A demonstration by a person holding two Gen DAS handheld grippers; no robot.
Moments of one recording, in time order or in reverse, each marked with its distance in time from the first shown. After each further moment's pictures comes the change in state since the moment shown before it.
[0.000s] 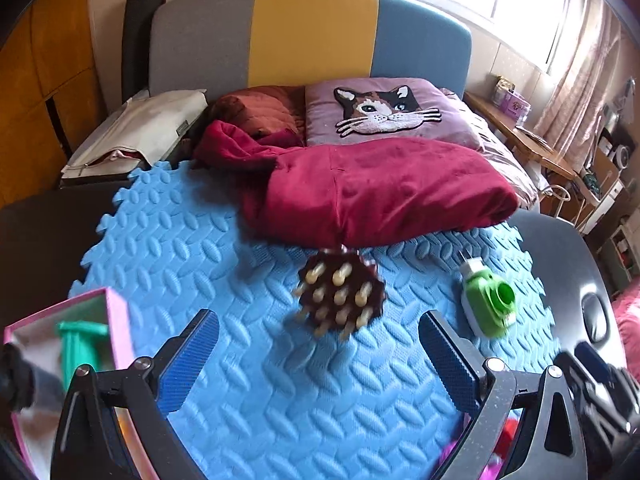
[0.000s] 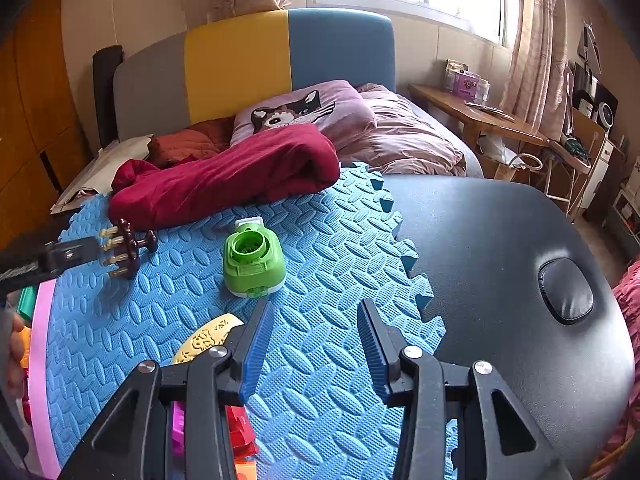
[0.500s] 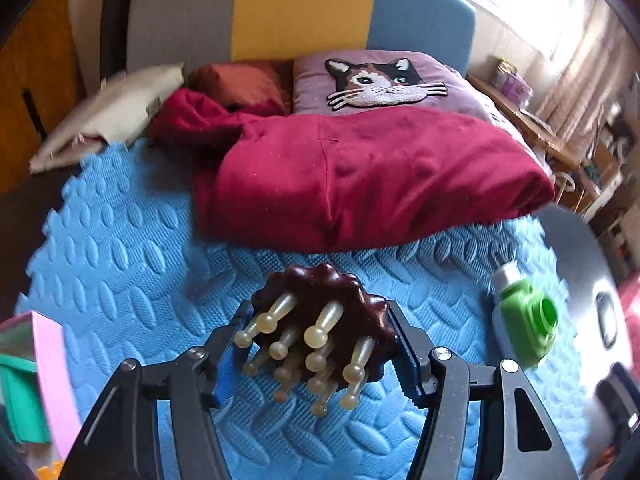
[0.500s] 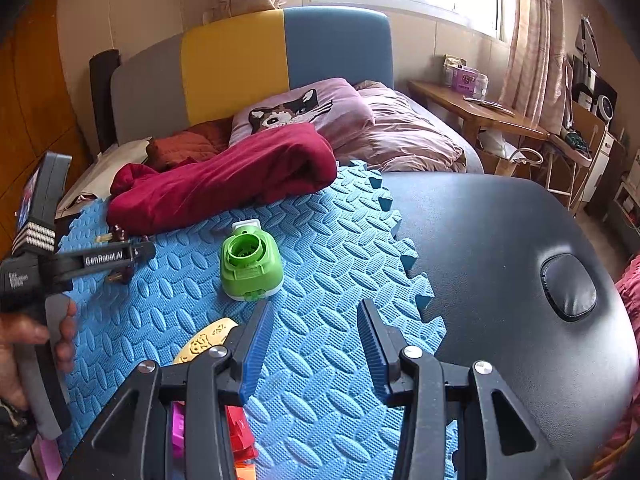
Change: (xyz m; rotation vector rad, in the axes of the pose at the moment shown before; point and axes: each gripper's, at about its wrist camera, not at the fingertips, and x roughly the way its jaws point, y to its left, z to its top) left arm 0.063 -0.006 0.004 0.037 0.060 -0.016; right arm 0.002 -0.005 0.003 0.024 0.000 0.009
